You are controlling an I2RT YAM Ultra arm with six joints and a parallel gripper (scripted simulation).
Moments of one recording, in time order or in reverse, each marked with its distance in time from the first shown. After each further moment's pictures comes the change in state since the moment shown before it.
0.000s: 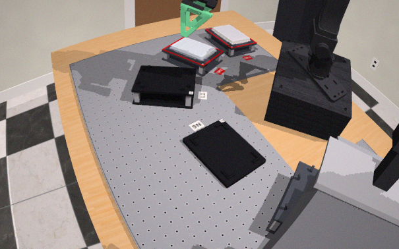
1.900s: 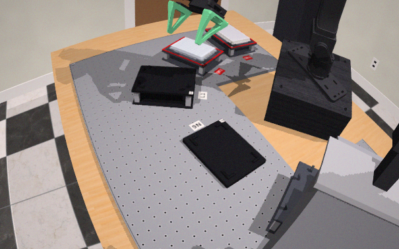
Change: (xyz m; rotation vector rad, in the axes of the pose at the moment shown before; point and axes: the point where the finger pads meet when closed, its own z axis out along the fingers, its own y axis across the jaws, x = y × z) arm 0.000 0.026 0.011 -0.299 -0.182 -0.727
